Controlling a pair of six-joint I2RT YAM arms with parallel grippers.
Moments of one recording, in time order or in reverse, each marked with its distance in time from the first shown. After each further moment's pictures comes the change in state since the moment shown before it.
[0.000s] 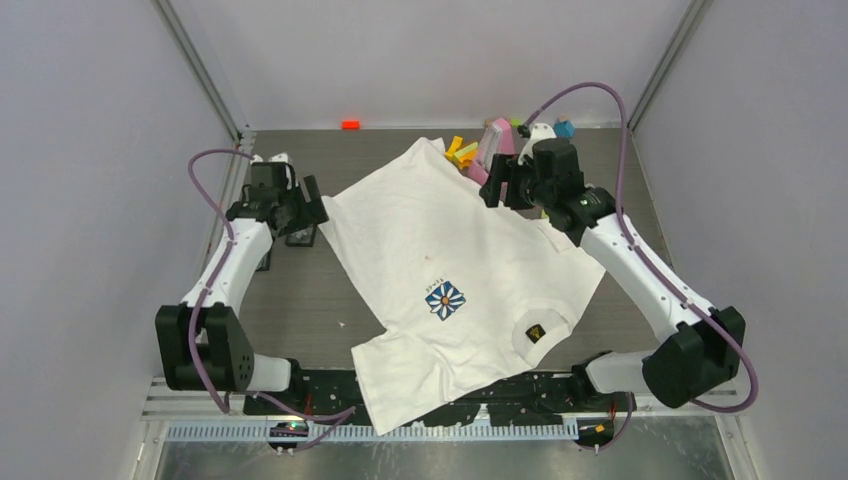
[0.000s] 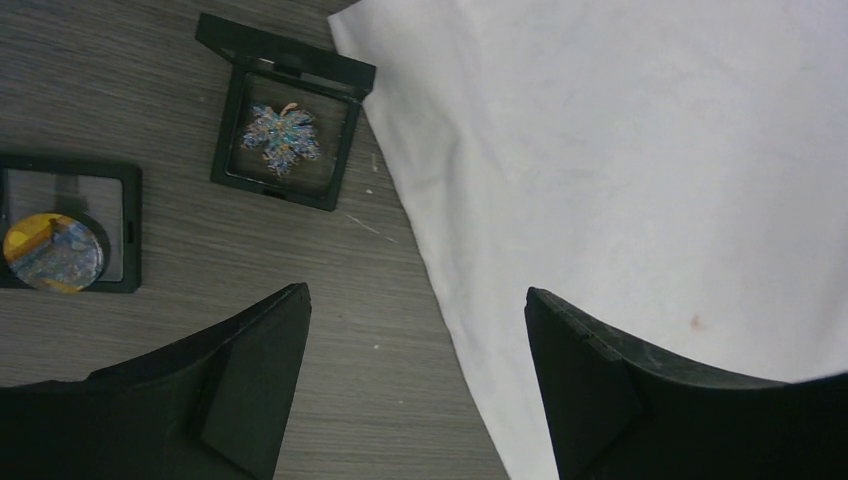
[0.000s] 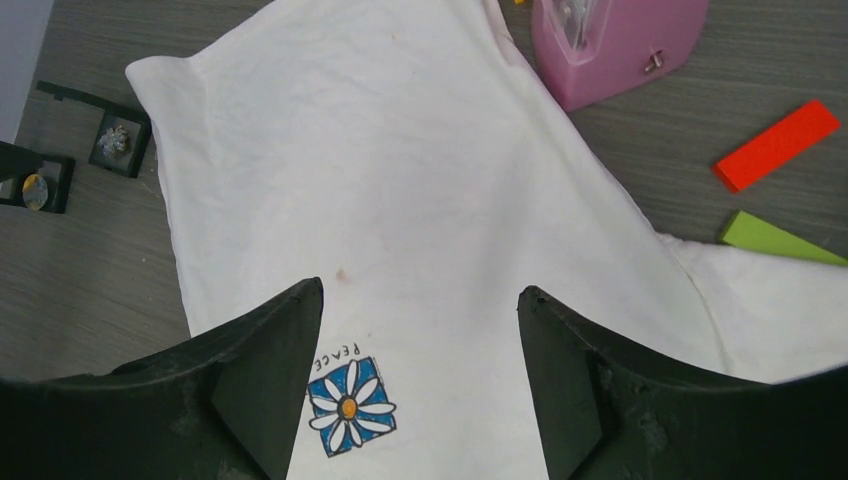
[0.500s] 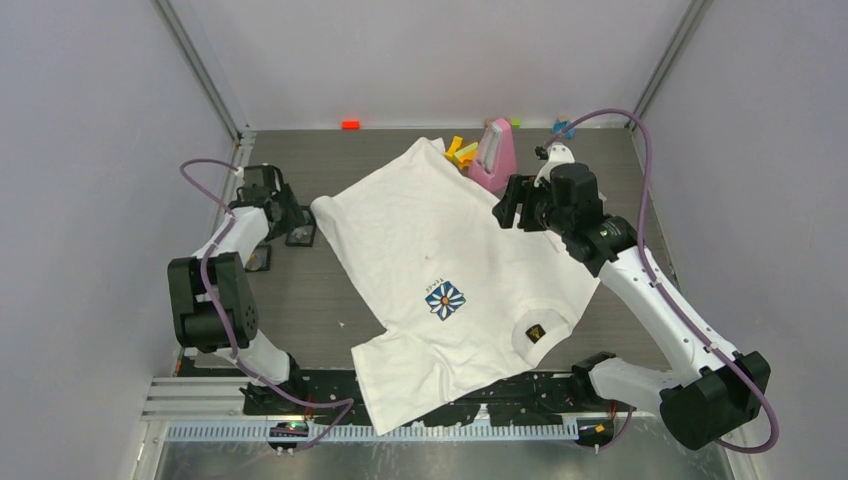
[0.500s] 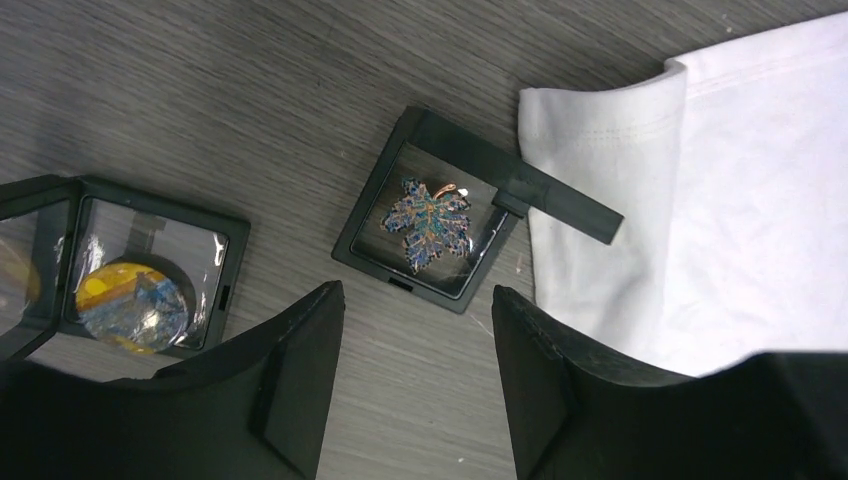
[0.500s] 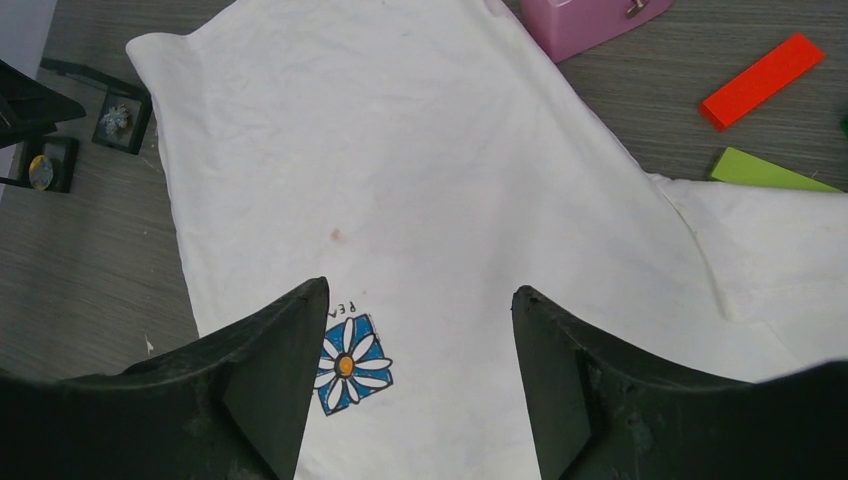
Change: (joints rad) left arm 0.141 0.254 -0.014 0.161 -0.112 -0.009; right arm -0.010 -0.246 -0.204 -0.031 0.008 0.037
